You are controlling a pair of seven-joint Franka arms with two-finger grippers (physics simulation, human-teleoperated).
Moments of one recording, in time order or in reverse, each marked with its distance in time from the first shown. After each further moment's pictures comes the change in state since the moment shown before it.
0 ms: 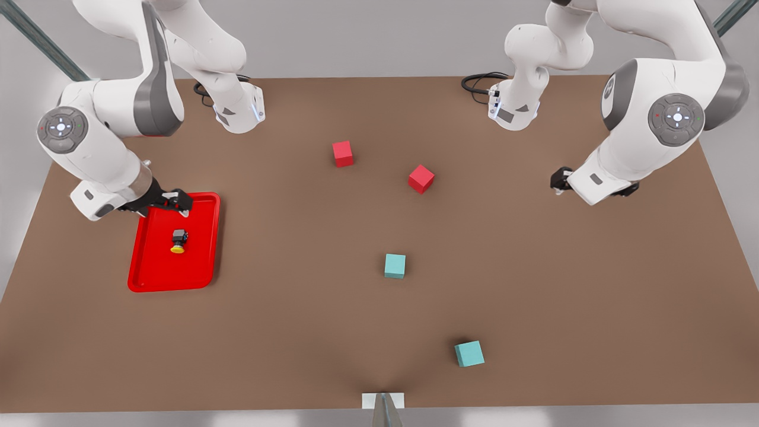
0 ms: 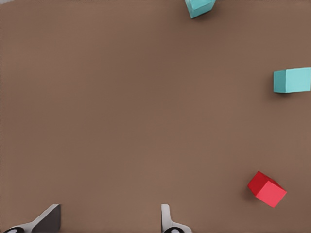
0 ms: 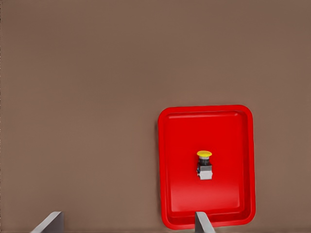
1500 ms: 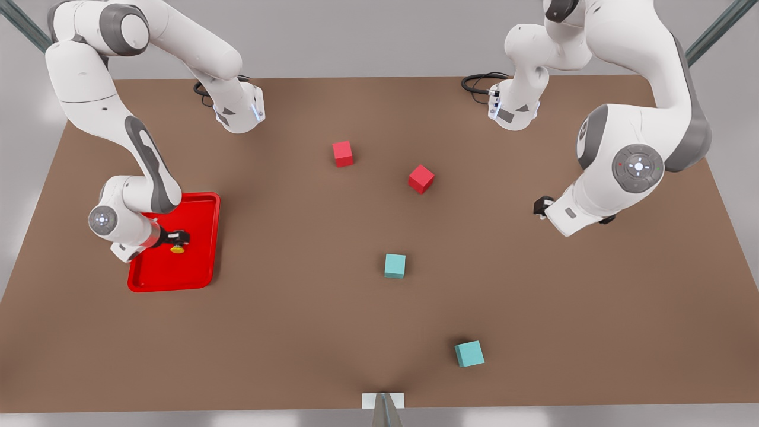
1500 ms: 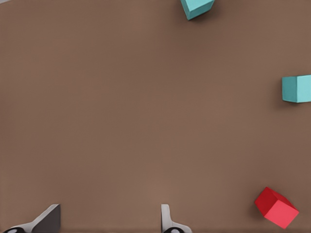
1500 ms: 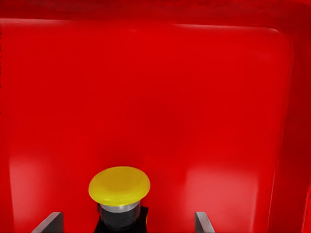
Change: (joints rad) left arm -0.013 0.117 -0.003 0.006 -0.001 0.086 0.001; right arm -0.391 0.412 0.008 -0.474 -0.236 0.729 -0.227
